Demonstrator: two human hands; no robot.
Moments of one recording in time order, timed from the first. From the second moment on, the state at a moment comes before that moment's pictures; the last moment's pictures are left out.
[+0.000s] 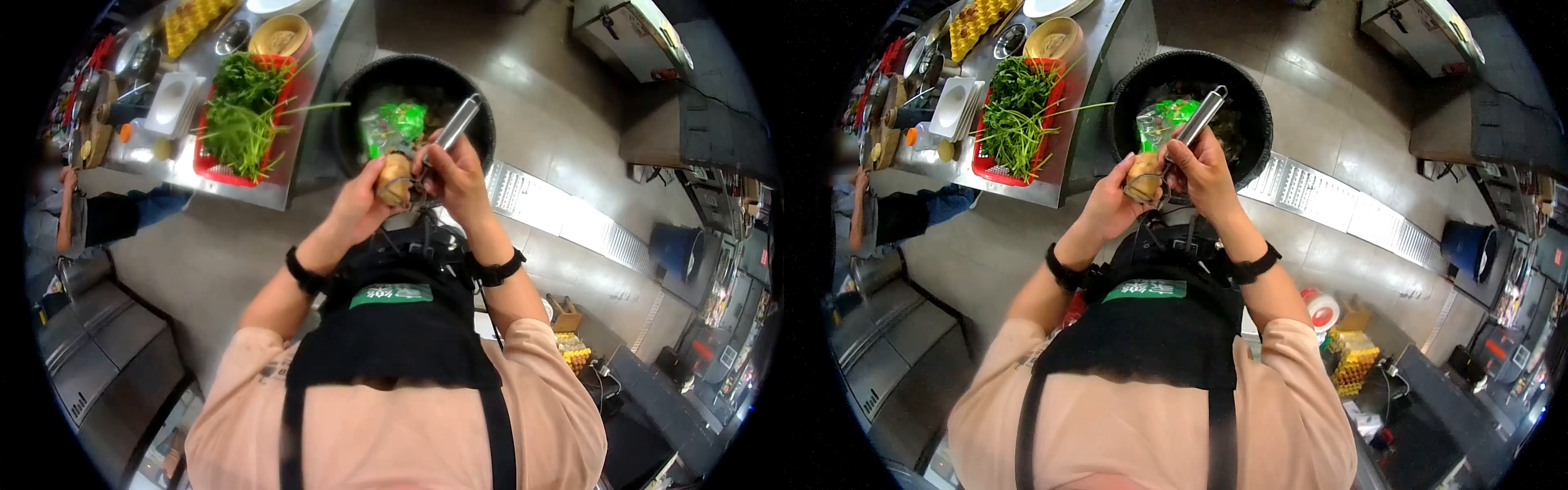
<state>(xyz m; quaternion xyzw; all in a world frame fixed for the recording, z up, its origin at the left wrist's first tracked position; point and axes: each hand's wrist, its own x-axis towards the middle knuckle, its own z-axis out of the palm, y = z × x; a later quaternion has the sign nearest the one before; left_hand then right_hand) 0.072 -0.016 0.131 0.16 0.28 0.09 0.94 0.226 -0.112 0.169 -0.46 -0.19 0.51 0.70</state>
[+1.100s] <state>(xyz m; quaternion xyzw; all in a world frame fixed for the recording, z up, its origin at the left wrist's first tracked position) 0.158 -0.064 0.112 0.27 0.32 0.19 0.89 0.378 -0.070 0.087 -0.44 -0.16 0.60 0.65</state>
